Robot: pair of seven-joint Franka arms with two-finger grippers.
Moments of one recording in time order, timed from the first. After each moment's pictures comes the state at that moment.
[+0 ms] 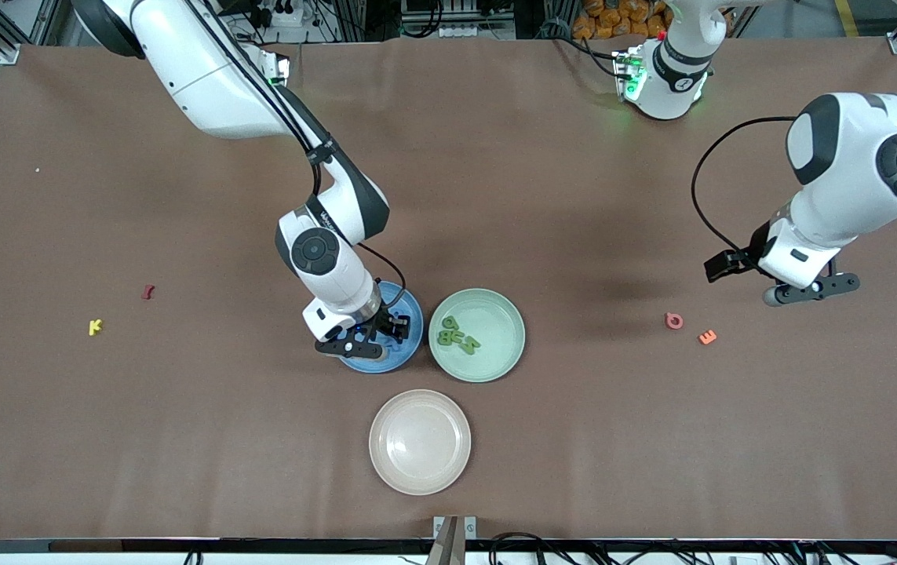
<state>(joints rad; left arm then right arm) 0.03 0.07 -0.11 -2.06 -0.01 2.14 -0.25 0.45 0.72 0.11 -1.61 -0.02 2.51 0.70</state>
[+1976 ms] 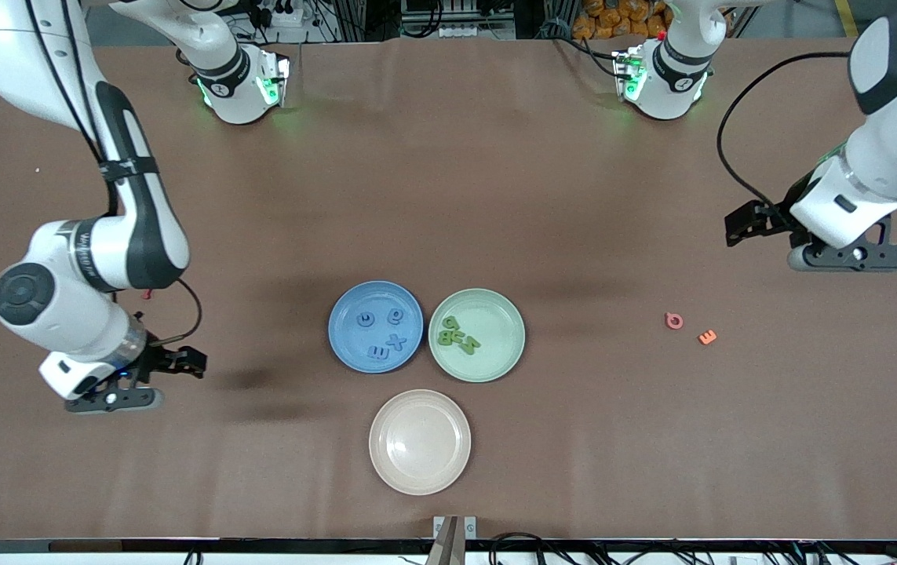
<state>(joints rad) 0.02 0.04 -0.17 -1.71 -0.01 1.72 -0.11 0.10 0.53 -0.06 -1.57 -0.02 2.23 -0.03</state>
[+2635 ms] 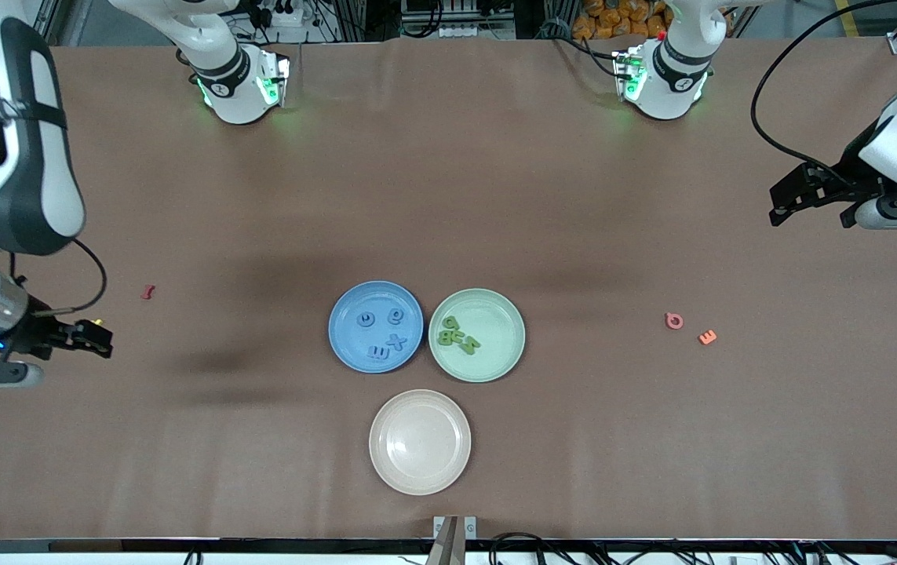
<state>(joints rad) 0.03 -0.03 -0.14 -1.66 -0.01 1.71 -0.08 -0.01 0.35 -0.08 -1.57 -0.02 2.06 -0.10</state>
